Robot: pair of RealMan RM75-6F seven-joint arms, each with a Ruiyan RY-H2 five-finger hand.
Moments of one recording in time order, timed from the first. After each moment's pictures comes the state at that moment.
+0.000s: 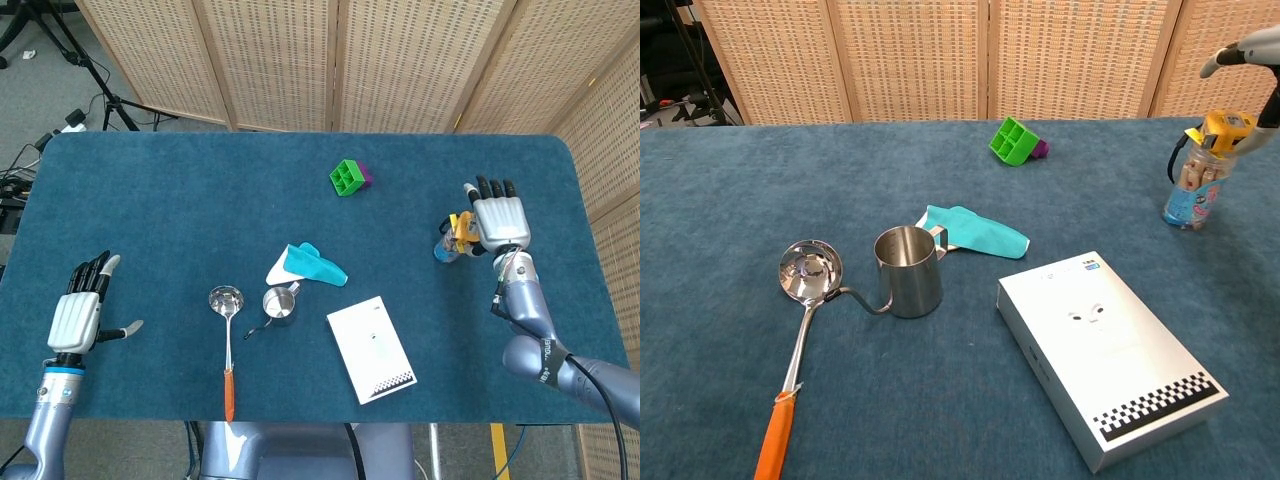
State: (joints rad) left arm -0.25 -1.48 -0.11 -1.32 1.39 1.34 -0.05; right arm 0.91 -1.22 0.16 -1.47 -0.51 0.93 -0.67
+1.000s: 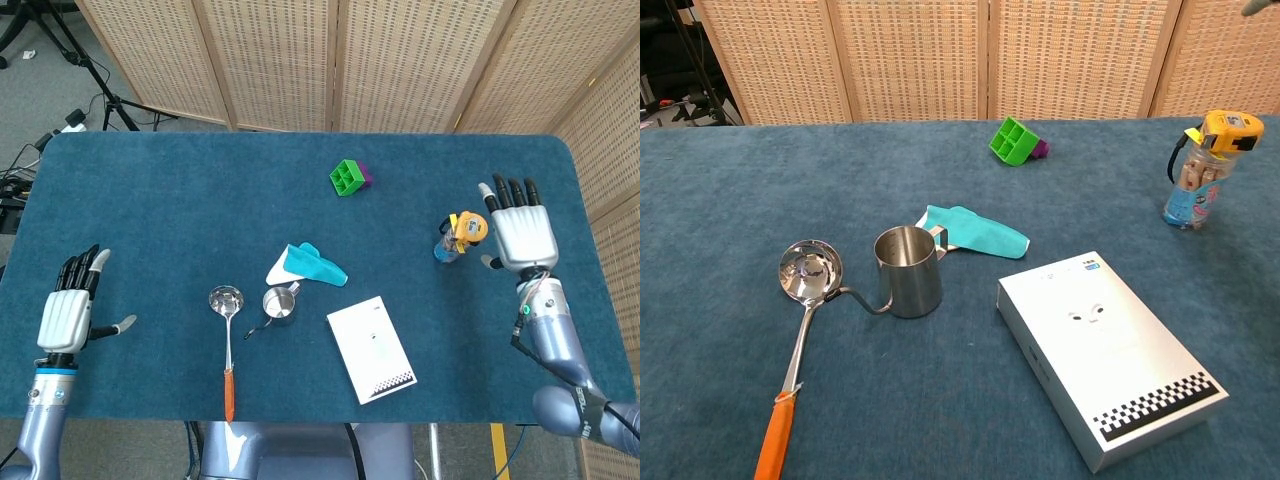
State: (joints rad) left arm -0.24 -1.45 -0.12 -1.35 1.42 1.41 -0.03; right arm 0.79 -1.05 0.10 -1.78 -0.77 1.23 -0.63
